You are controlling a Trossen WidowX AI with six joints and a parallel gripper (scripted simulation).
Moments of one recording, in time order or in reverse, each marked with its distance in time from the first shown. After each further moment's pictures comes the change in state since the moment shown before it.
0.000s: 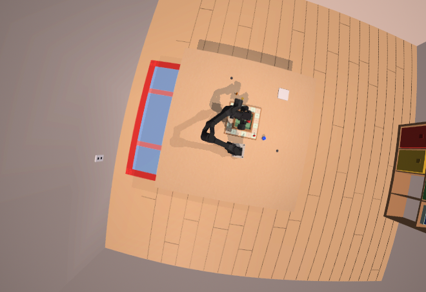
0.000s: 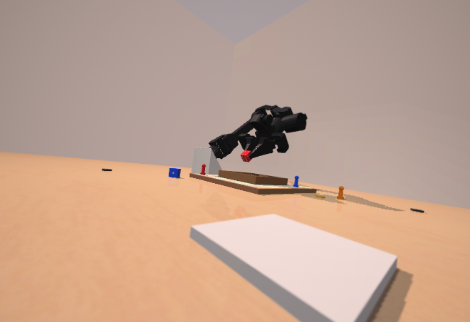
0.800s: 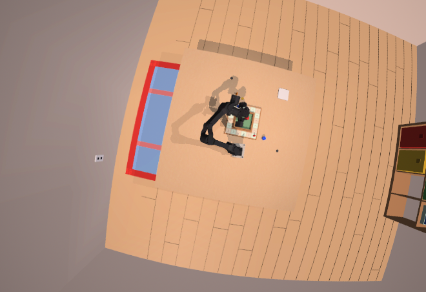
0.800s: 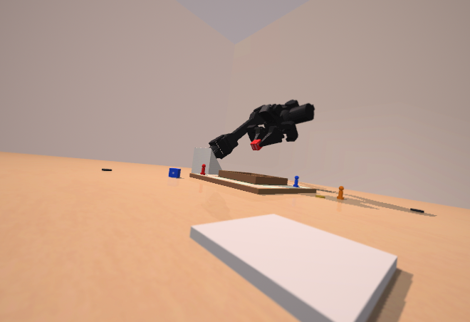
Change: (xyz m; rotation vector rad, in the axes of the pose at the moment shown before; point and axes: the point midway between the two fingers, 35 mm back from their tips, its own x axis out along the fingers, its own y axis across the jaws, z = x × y) arm -0.046 0.011 0.011 0.019 -0.037 0.026
